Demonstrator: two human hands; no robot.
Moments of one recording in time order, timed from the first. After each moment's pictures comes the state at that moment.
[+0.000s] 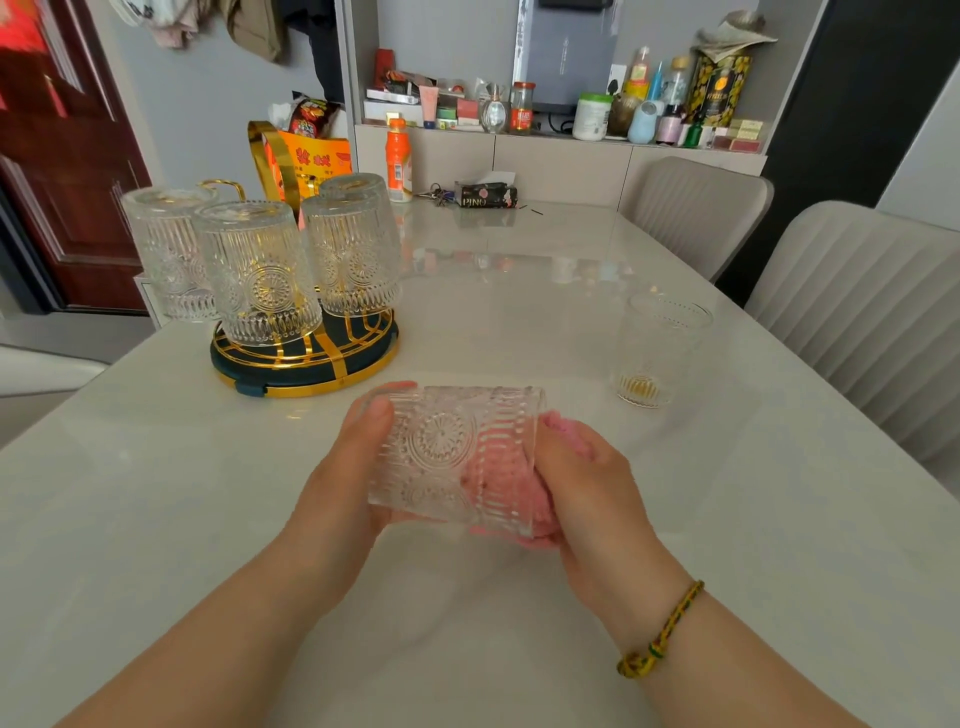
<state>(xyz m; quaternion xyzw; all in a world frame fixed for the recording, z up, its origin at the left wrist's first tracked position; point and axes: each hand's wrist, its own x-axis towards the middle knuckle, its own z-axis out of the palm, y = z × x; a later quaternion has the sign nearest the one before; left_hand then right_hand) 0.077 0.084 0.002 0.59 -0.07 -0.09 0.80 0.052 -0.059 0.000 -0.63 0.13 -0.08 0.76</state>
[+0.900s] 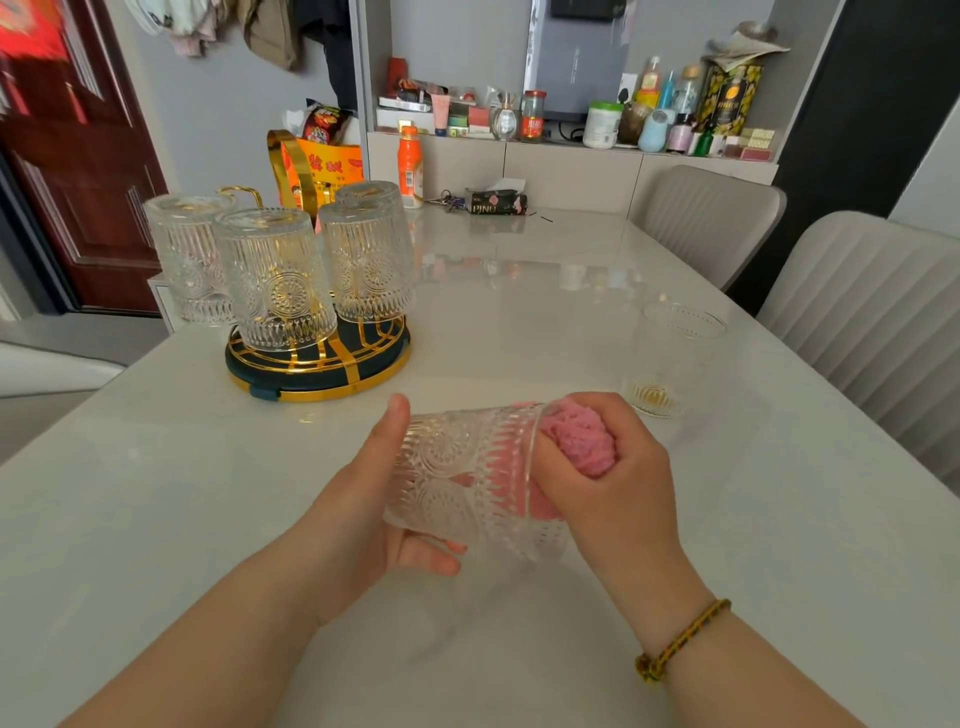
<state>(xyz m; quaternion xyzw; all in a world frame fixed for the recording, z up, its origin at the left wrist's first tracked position) 0.075 0.087 0.009 0.60 -0.06 -0.23 0.77 0.048 -0.062 0.008 -0.76 0.01 -0.31 0.57</state>
